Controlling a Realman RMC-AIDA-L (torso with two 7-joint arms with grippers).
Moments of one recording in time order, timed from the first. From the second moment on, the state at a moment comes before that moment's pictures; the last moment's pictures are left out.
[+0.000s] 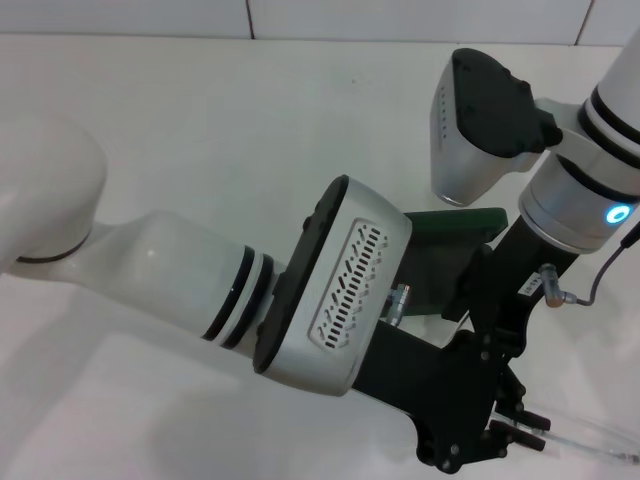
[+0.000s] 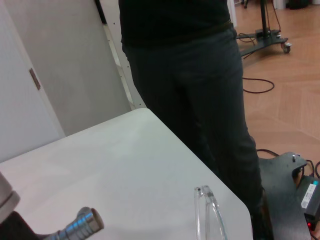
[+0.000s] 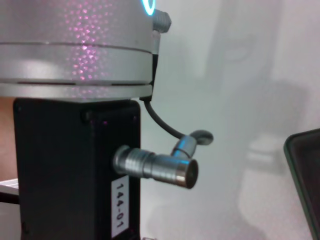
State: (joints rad) left arm -0.51 -2.10 1.87 1.05 1.58 1.28 -1.14; right arm 0.88 2.02 -1.63 -1.17 -2.27 -1.73 2.27
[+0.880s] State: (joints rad) left arm -0.50 -2.09 1.84 1.03 1.58 1.26 -1.14; right arm 0.84 2.01 -1.28 -1.30 -2.32 -1.94 2.19
